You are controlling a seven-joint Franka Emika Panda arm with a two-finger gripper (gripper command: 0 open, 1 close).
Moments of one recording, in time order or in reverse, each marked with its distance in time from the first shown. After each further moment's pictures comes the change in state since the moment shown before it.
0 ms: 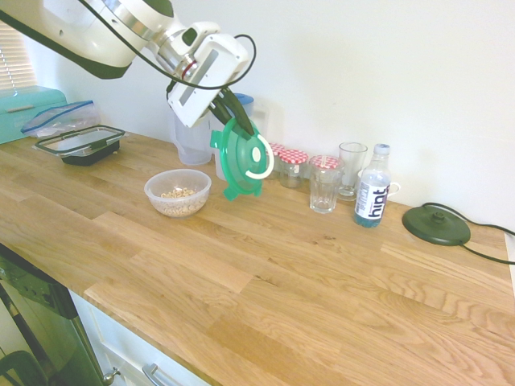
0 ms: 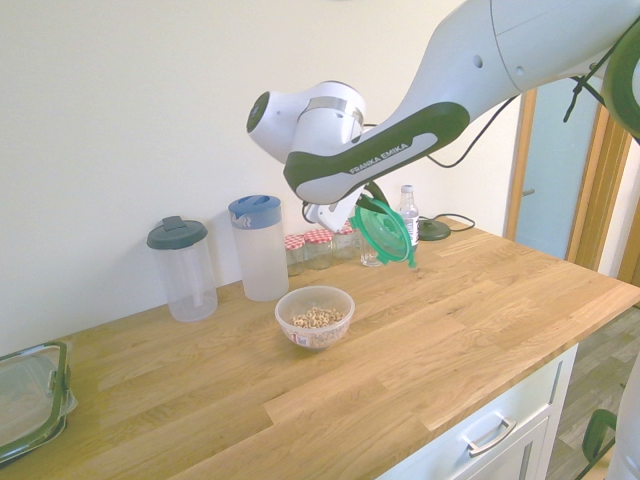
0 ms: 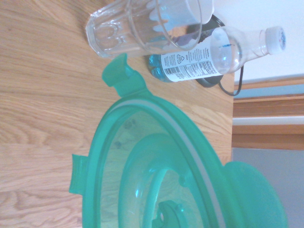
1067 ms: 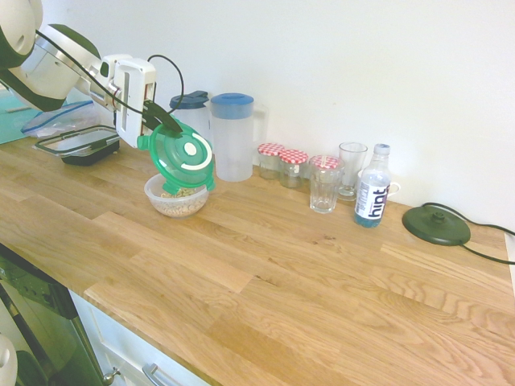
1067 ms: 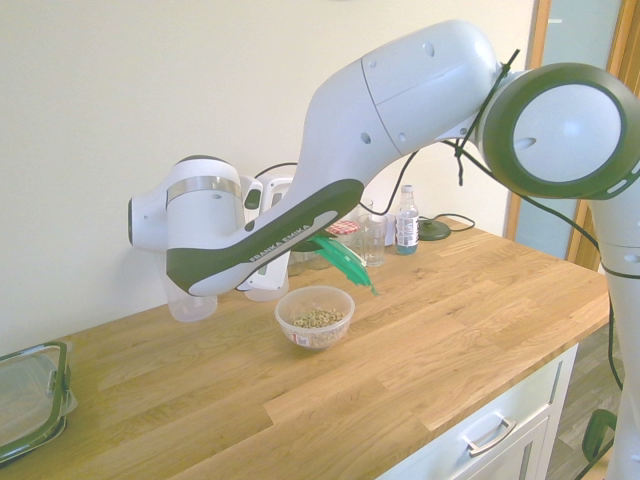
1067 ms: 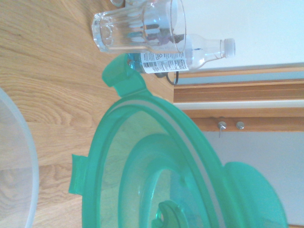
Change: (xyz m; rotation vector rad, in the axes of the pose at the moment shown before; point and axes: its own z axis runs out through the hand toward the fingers) arm -0.112 -0.108 -0.083 -0.266 0.203 0.016
